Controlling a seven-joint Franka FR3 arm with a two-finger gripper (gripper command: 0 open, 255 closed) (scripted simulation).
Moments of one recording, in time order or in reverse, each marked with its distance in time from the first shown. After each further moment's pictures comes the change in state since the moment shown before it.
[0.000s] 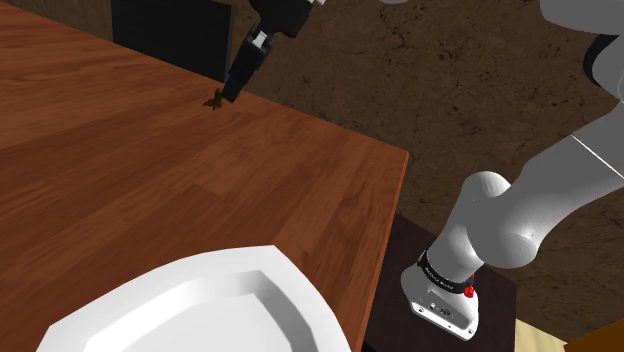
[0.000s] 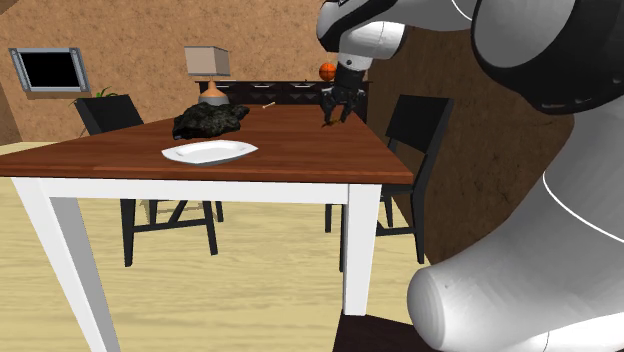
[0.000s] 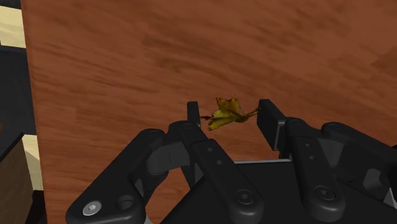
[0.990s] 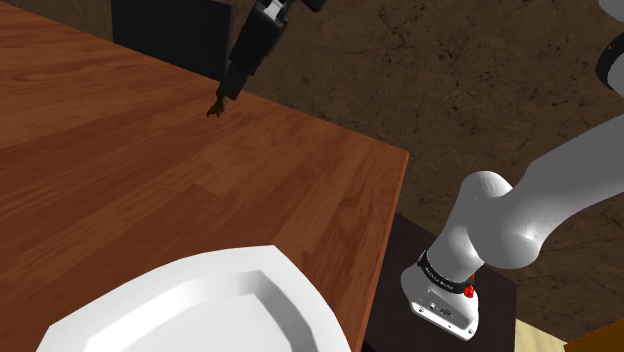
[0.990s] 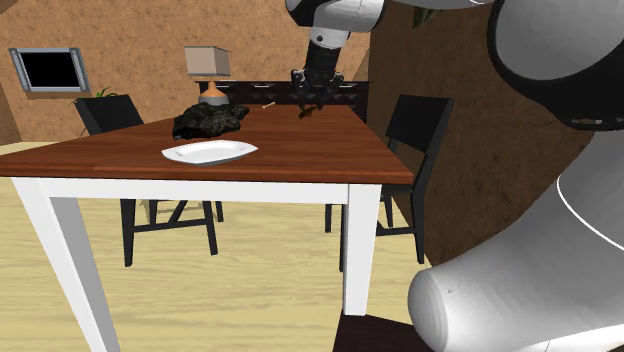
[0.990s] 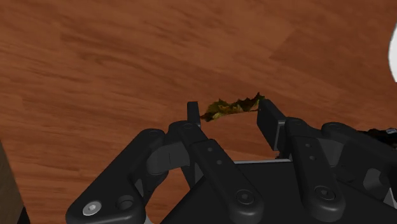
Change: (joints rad) arm 0.036 -0.062 0.103 0.071 -0.023 -0.107 0.169
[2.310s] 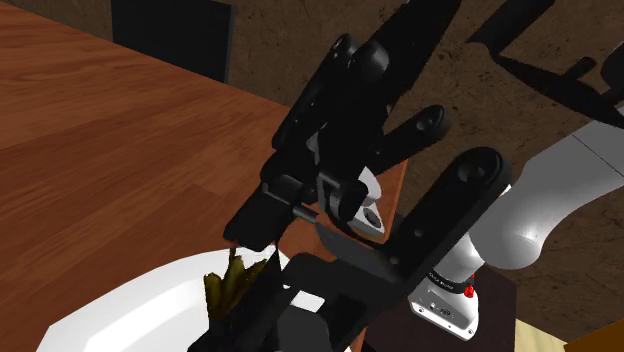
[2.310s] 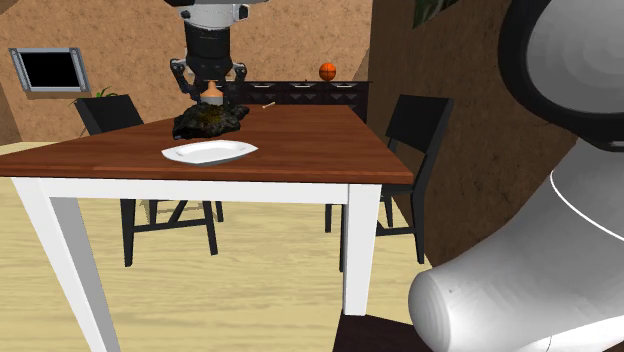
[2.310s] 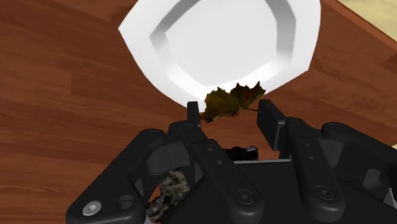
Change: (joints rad) arm 0.028 0.050 0.447 0.191 -0.121 -0.091 0.523
